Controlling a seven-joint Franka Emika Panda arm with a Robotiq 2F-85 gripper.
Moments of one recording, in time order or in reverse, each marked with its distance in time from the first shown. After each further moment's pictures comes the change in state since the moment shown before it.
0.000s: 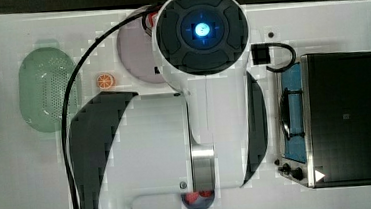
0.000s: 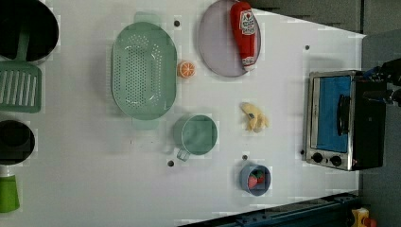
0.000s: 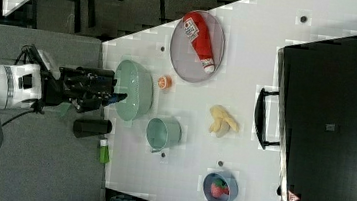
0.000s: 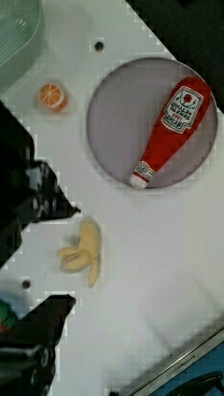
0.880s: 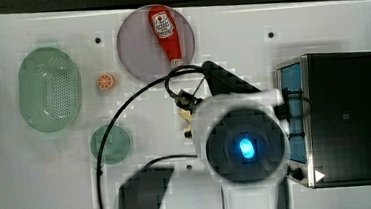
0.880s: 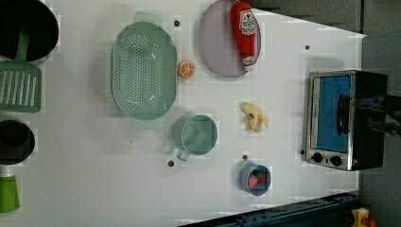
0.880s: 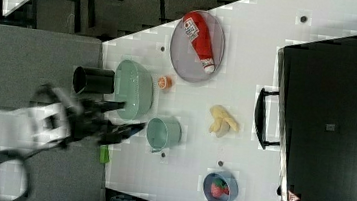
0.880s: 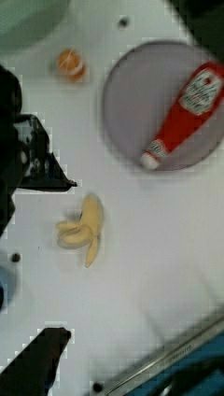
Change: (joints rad) arm -0.021 -0.225 -0.042 -0.381 0.002 0.227 -0.200
